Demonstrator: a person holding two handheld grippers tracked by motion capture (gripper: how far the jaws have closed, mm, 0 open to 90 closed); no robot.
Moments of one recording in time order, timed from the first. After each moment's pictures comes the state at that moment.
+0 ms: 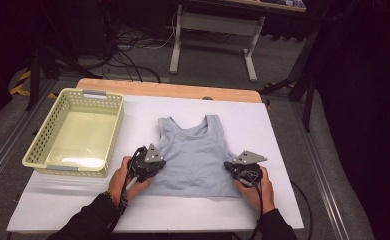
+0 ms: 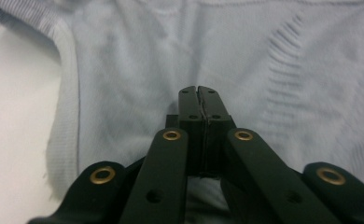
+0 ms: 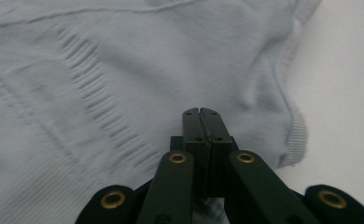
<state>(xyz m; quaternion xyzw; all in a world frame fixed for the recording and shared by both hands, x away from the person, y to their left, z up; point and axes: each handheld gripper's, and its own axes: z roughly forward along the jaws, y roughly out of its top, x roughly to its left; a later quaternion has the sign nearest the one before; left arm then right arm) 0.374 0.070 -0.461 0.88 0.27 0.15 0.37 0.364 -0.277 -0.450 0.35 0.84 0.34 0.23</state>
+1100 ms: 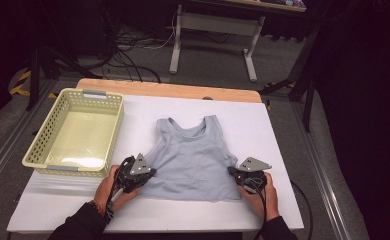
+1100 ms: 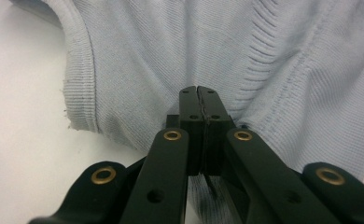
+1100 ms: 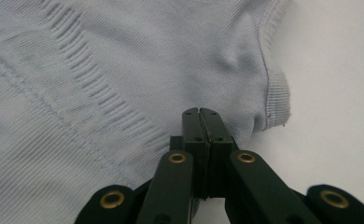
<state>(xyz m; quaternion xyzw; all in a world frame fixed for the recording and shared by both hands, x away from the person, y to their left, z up) 0.353 0.094 -0.466 0.88 0.25 0.15 0.37 0.349 -0.288 -0.455 0.34 0.84 0.33 0.25</state>
